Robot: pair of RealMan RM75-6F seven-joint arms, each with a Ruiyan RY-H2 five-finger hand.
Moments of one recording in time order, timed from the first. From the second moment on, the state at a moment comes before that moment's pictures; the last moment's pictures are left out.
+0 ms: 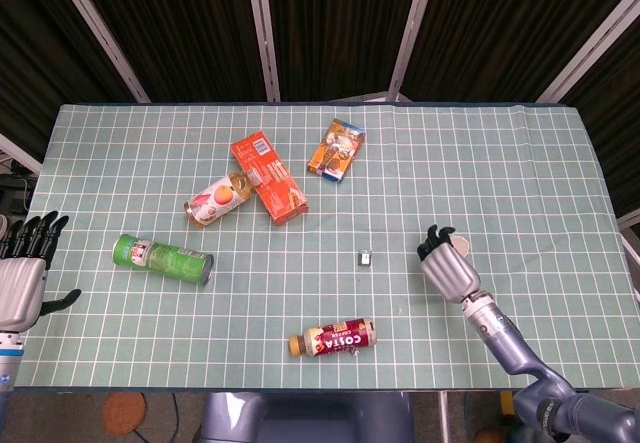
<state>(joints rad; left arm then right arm) -0.18 -1.08 -0.08 -1.78 1.36 1.43 0.28 0.54 -1.51 0.05 -1.21 -1.56 1.08 -0.91</state>
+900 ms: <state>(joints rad) -0.19 -1.07 -0.08 -1.79 1.36 1.40 0.26 0.61 -1.45 0.08 -1.32 -1.42 0.87 -0.06</state>
